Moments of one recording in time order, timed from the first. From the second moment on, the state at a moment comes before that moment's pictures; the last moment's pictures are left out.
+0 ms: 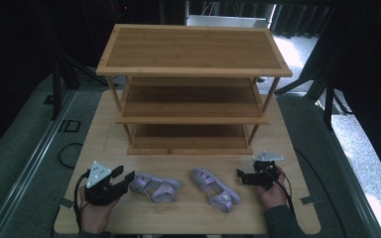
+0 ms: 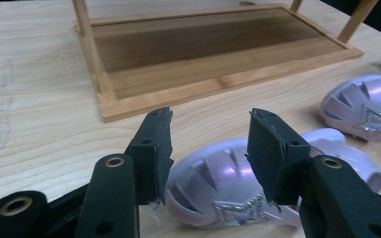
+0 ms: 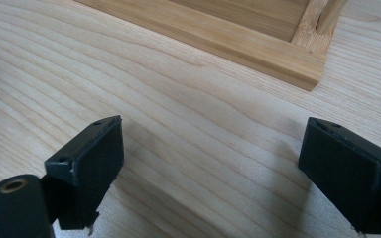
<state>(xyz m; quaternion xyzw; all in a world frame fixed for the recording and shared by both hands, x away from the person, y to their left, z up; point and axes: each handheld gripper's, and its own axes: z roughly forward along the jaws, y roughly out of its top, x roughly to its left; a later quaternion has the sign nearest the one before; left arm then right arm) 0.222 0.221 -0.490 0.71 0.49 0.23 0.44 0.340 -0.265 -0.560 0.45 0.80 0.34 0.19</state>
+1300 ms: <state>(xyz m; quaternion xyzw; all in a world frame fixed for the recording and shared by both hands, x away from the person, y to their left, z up) 0.267 0.190 -0.523 0.77 0.47 0.21 0.38 0.339 -0.265 -0.560 0.45 0.81 0.34 0.19</state>
